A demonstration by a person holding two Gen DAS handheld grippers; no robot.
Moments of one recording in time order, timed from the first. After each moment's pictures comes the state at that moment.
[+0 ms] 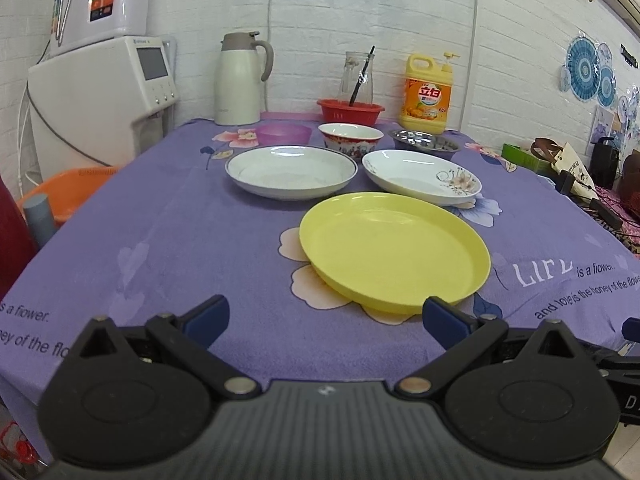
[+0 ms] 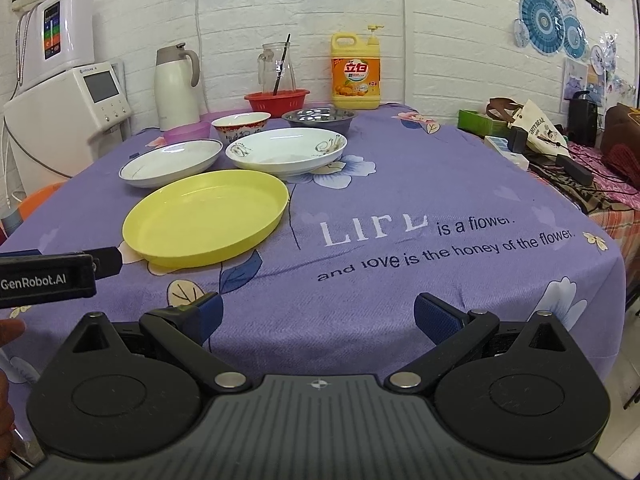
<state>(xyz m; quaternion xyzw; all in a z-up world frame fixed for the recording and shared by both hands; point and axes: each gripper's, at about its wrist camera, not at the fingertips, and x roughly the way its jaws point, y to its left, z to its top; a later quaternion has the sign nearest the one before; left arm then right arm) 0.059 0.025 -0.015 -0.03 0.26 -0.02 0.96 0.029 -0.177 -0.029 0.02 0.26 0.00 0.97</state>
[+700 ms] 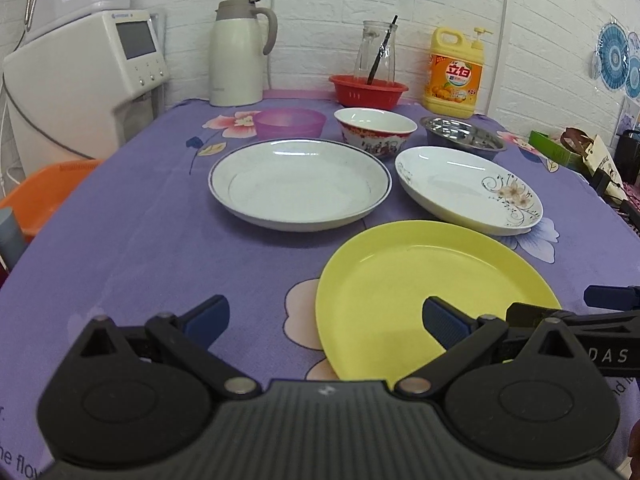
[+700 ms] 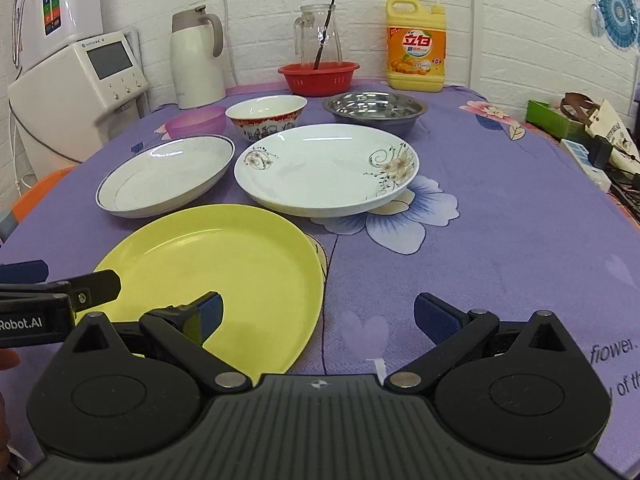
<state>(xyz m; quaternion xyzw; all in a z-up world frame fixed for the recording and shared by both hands) 0.177 0.034 -0.018 -0.03 0.31 -0.01 0.95 0.180 -0.160 -0.030 0.00 0.32 0.08 0.94</state>
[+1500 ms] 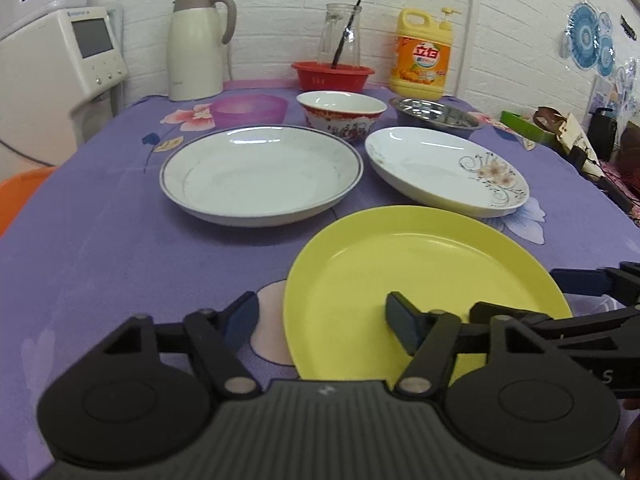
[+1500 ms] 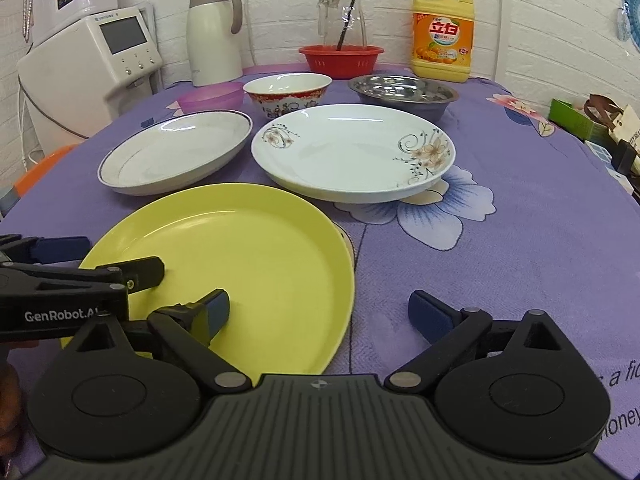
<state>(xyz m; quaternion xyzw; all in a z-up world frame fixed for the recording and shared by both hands) 0.196 0.030 -0.035 -0.01 0.31 -0.07 0.95 0.188 -0.143 -0.037 -0.02 0.32 0.11 0.94</state>
